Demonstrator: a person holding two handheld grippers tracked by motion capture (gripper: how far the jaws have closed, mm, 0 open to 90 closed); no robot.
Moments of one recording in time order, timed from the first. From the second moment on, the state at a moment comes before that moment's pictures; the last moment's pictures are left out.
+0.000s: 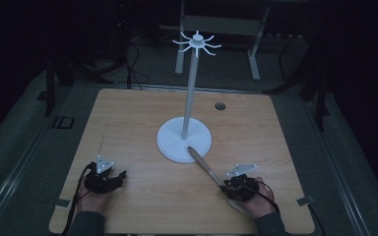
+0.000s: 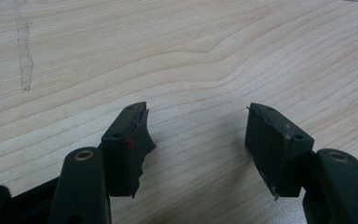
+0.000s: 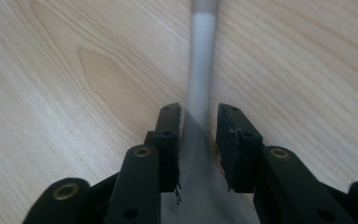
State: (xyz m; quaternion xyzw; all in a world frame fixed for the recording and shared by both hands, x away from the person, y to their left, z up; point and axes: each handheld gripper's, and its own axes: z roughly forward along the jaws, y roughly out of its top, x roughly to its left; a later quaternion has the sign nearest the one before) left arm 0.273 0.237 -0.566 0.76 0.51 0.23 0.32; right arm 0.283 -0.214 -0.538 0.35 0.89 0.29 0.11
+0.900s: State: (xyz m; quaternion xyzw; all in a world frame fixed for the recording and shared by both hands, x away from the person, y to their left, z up) left arm 0.275 0.235 -0.566 0.76 0.51 0.23 0.32; right arm 0.340 -0.165 -0.531 0.34 0.90 0.26 0.07
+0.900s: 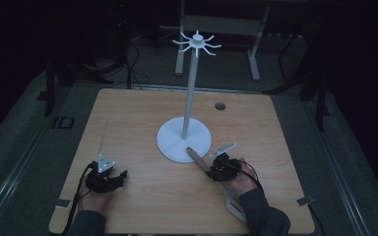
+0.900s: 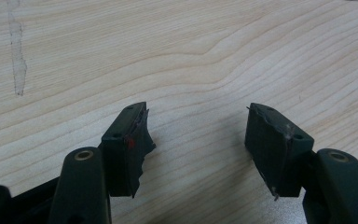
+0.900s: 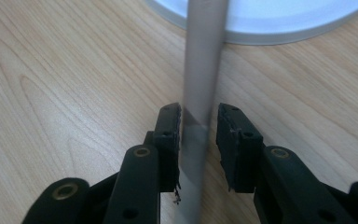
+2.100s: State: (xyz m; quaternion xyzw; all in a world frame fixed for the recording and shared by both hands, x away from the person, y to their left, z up) left arm 0.275 0.234 -0.566 0.77 0.51 0.24 0.32; right arm 0.344 -0.145 -0.521 0.35 0.91 0.21 0.10
